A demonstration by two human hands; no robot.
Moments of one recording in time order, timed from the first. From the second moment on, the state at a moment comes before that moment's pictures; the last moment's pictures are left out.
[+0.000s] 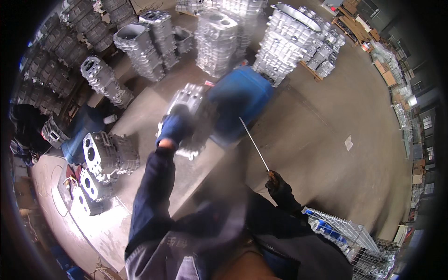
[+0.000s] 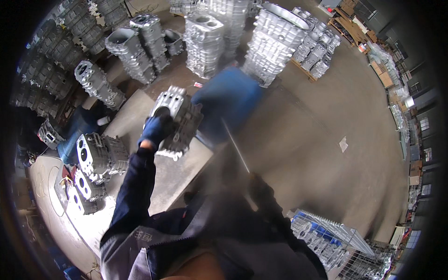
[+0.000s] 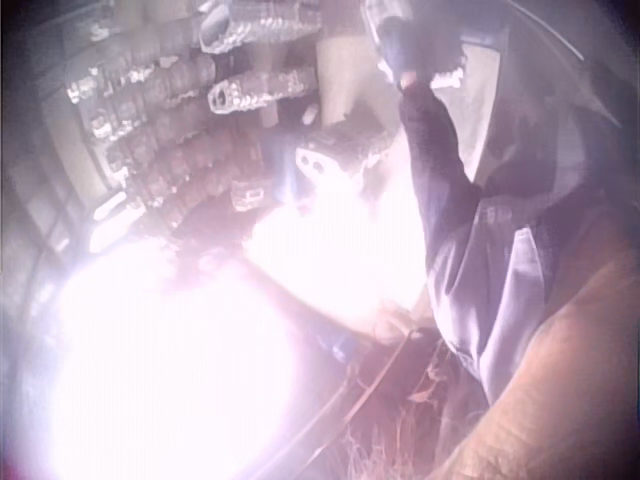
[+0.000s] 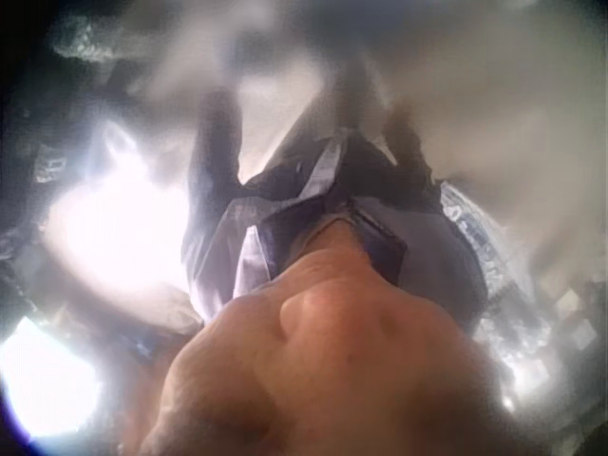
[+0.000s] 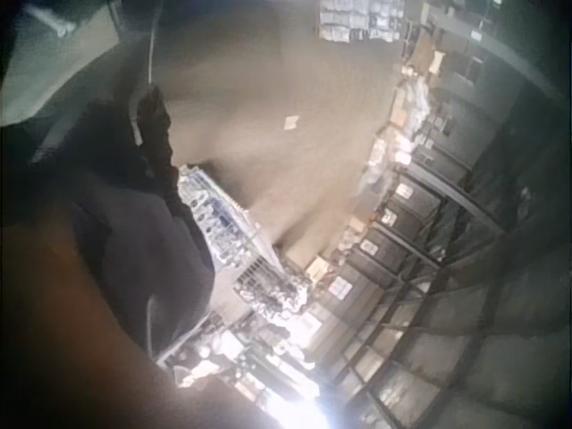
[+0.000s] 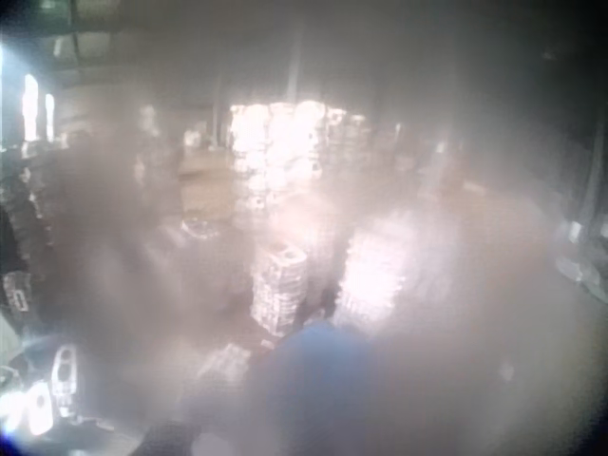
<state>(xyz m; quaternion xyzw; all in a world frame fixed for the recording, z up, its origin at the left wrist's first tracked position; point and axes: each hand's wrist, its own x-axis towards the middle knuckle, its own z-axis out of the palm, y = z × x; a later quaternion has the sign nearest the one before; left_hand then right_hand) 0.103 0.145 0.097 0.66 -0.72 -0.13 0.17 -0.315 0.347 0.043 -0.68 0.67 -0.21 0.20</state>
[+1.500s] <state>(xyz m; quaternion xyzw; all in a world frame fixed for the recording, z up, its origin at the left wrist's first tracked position) 0.082 0.157 -0.010 0.78 -0.53 -0.12 0.32 -0.363 0.197 0.202 -0.53 0.66 -0.14 0.52</state>
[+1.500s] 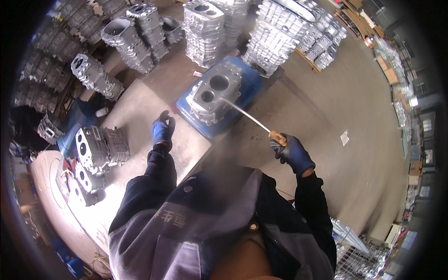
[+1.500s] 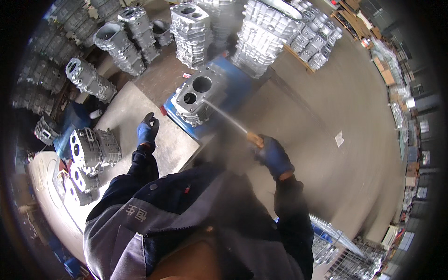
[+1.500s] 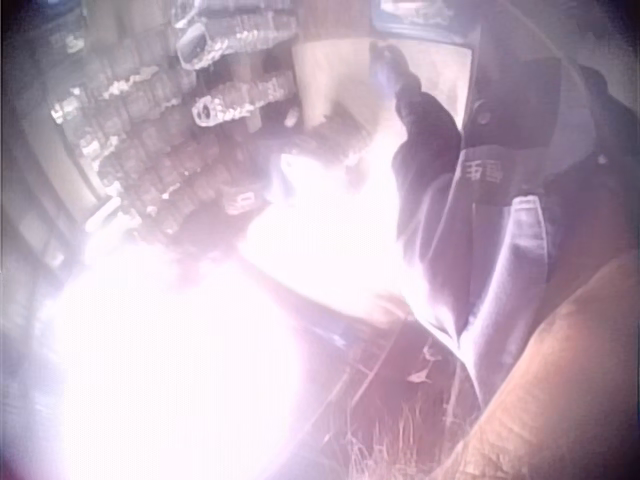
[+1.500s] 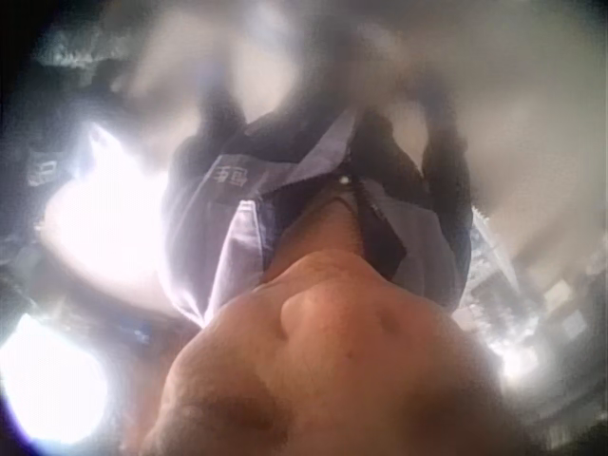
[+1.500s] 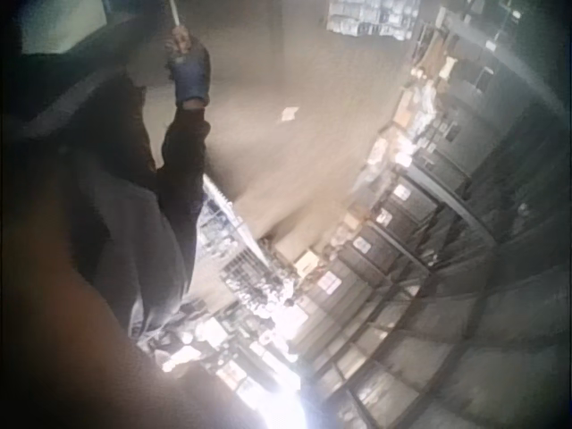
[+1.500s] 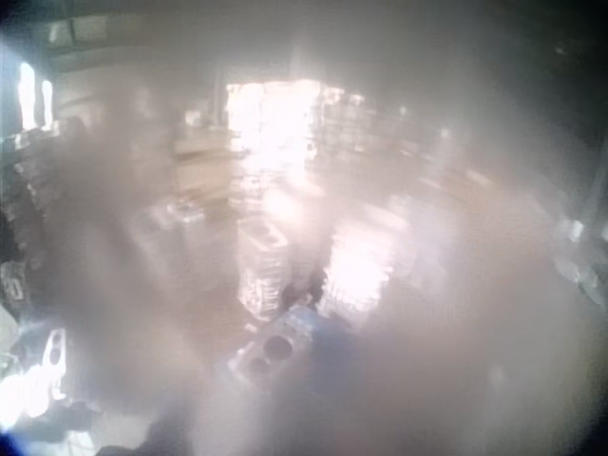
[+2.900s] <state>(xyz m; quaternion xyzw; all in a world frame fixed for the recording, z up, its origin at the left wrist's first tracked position) -0.023 -0.019 0.045 0.36 -0.92 -0.06 -0.15 -0.377 0.296 0.016 -0.47 0.62 -0.35 0.52</state>
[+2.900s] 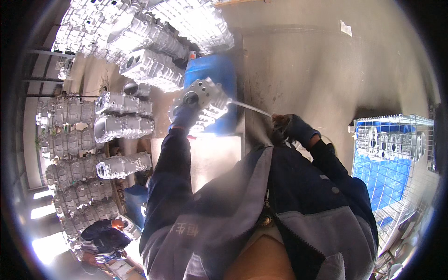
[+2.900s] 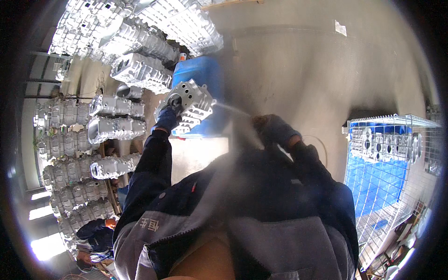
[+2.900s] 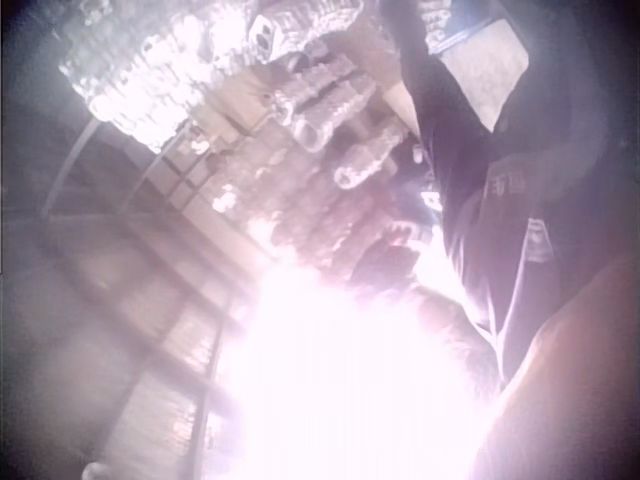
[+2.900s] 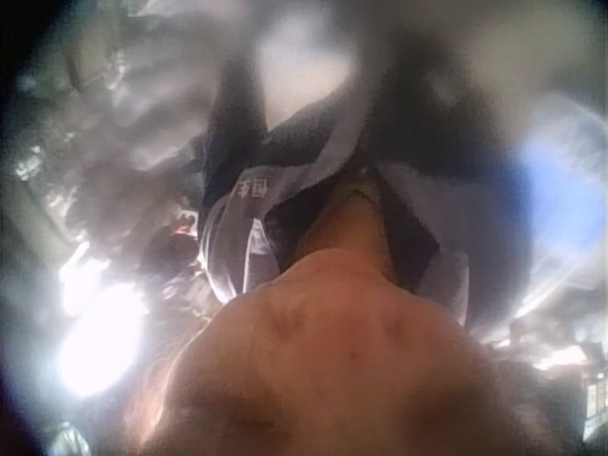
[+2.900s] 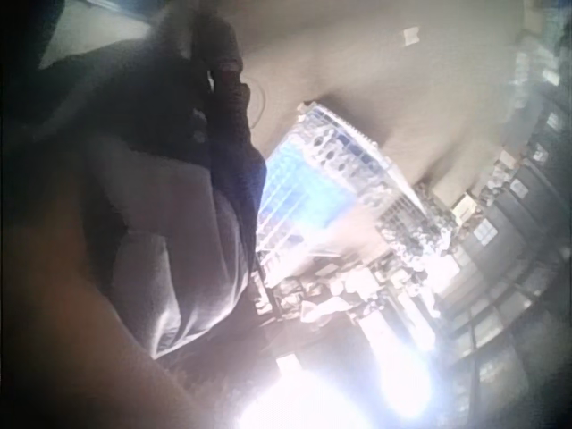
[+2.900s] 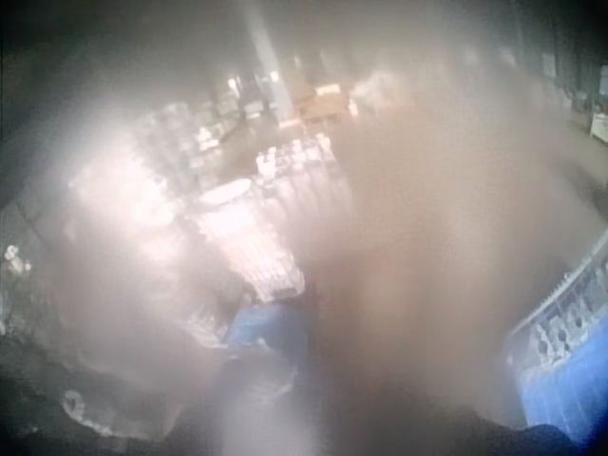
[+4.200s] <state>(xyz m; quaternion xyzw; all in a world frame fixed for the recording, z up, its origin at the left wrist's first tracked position) -0.066 -0.005 0.020 0.51 -0.86 -0.08 -0.02 -0.396 0.274 0.026 -0.46 0.63 -0.35 0.53</state>
